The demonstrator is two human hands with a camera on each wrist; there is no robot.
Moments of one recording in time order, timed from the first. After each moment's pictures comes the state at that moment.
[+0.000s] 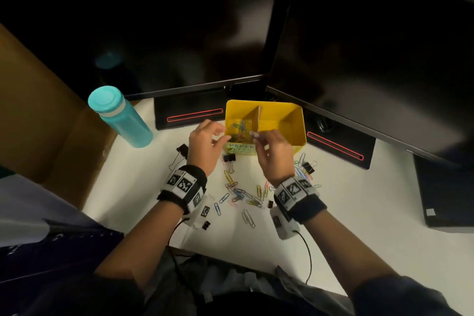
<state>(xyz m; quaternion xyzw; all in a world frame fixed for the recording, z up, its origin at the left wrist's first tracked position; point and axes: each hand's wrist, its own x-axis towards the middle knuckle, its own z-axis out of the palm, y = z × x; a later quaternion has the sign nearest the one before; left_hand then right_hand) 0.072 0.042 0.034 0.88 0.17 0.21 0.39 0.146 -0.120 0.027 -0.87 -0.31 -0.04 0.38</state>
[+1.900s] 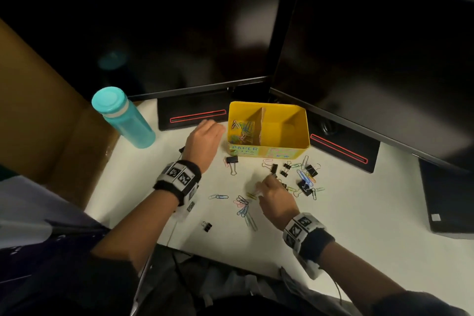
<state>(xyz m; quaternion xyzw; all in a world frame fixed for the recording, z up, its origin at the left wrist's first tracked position) 0.075 0.063 0.032 0.96 0.06 0.19 0.21 0.093 -0.168 -0.038 -0.90 -0.38 0.17 0.15</state>
